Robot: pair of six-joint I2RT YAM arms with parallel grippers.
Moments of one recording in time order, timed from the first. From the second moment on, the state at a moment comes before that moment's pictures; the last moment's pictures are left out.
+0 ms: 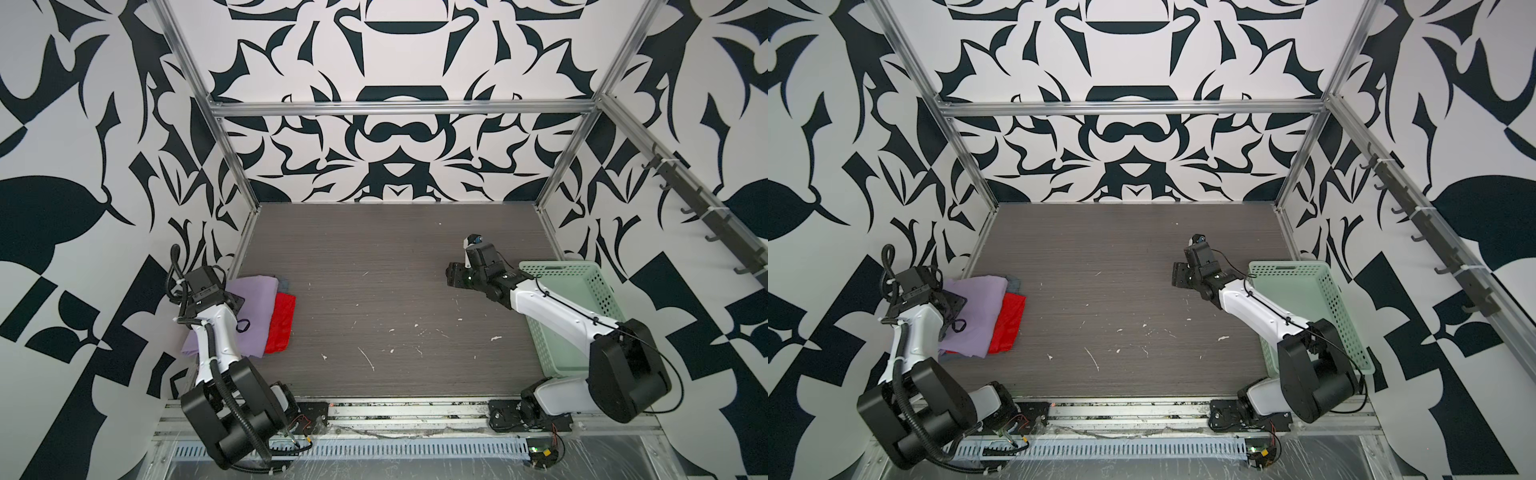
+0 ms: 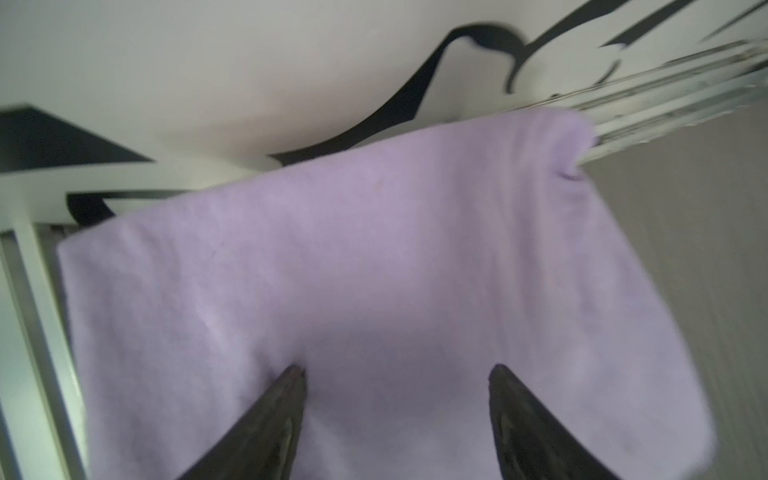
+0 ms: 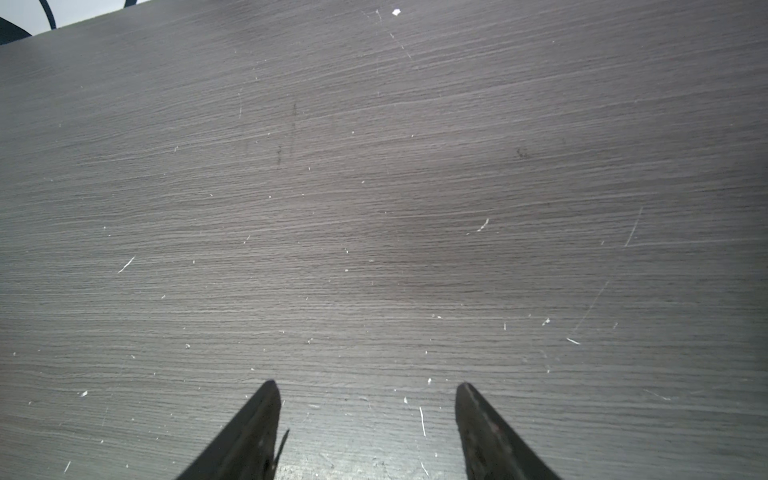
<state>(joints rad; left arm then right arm) 0.58 1.21 0.79 -0.62 -0.16 -0.63 0.43 1.40 0.89 -0.32 0.06 0.48</state>
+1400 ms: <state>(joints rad) 0.18 1.13 0.62 -0.01 0.13 -0.32 0.15 0.96 0.64 -0.34 0.55 0.31</state>
